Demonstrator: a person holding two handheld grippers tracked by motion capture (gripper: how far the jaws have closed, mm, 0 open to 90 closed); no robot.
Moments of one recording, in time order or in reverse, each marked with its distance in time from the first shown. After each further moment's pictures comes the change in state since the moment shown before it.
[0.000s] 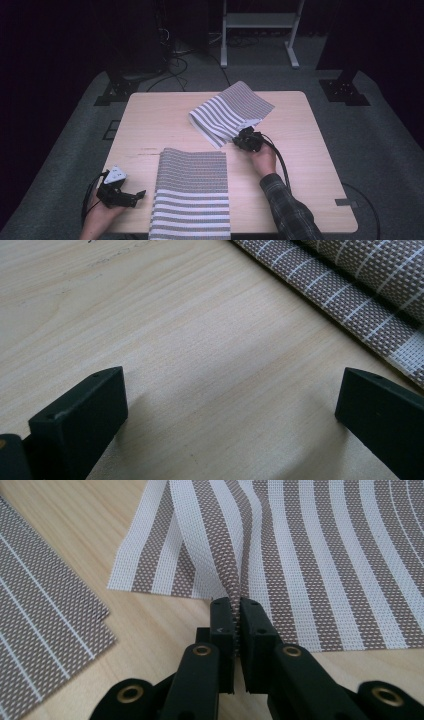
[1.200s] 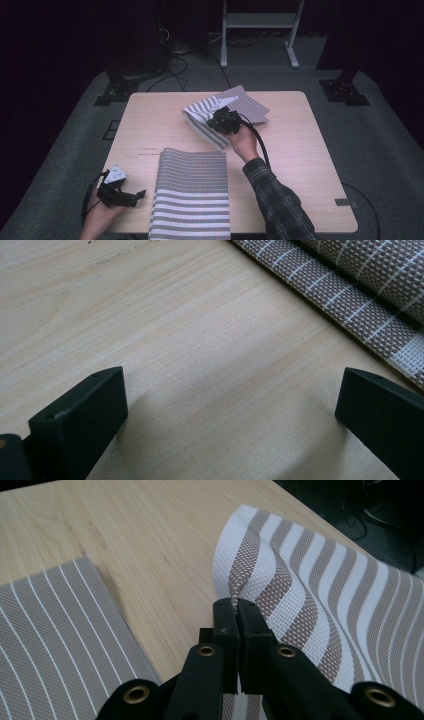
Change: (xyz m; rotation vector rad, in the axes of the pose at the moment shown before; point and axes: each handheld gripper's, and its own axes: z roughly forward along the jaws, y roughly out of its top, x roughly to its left) left arm 0.000 0.001 0.001 0.002 0.000 0.002; right arm 0.056 0.111 -0.026 -0.094 0.092 -0.173
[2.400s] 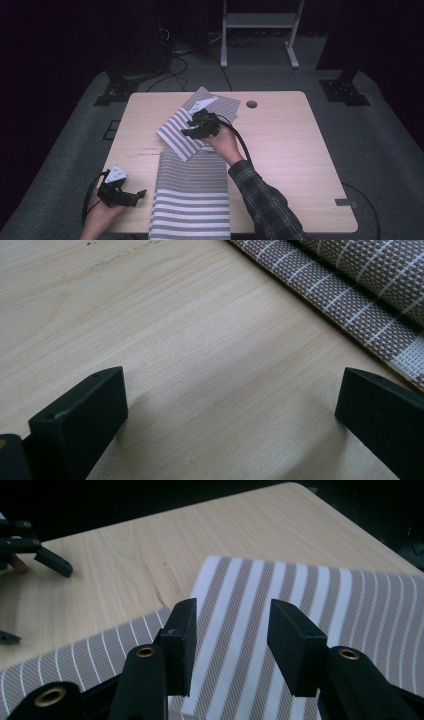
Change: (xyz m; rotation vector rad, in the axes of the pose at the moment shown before) left arm 0.000 0.001 0.001 -0.002 0.000 -0.001; right arm 0.036 0.026 0.024 -0.055 0.164 -0.019
